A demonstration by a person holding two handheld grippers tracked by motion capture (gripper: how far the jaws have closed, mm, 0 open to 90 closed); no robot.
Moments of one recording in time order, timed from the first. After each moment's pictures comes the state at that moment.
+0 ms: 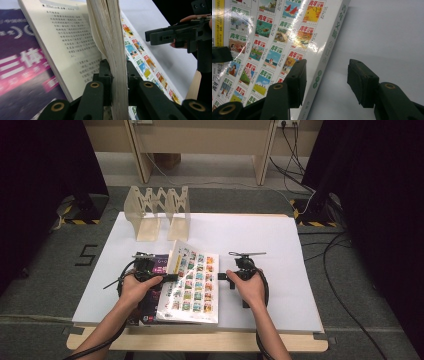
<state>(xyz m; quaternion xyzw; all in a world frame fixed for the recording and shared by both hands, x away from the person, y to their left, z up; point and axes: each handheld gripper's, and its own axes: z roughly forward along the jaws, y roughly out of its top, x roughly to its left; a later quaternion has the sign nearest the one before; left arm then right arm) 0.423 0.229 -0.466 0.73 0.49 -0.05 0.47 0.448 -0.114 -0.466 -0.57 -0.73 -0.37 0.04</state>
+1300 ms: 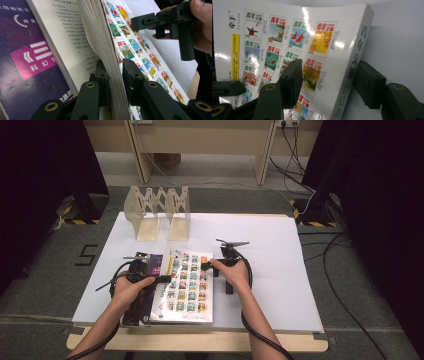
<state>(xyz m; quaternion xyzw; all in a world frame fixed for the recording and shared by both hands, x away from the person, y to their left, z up) 0.422 0.247 -0.473 0.72 0.50 -0.05 0.48 0.500 -0.073 -0.482 -0.58 -0.71 -0.38 0.13</state>
